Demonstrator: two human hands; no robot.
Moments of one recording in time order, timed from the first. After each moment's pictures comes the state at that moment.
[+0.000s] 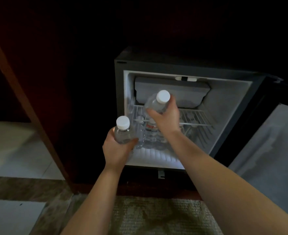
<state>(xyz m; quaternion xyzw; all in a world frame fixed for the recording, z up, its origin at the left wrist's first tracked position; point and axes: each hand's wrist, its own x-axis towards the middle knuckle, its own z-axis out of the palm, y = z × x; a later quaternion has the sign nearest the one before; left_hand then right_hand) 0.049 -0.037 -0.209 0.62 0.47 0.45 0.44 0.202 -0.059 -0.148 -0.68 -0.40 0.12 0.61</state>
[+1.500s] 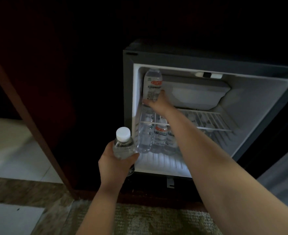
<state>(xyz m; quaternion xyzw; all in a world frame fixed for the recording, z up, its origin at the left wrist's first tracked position) 0.032 -0.023 -0.243 0.62 0.51 0.42 0.43 0.253 0.073 -0.178 -0.73 -0.46 0.25 0.43</state>
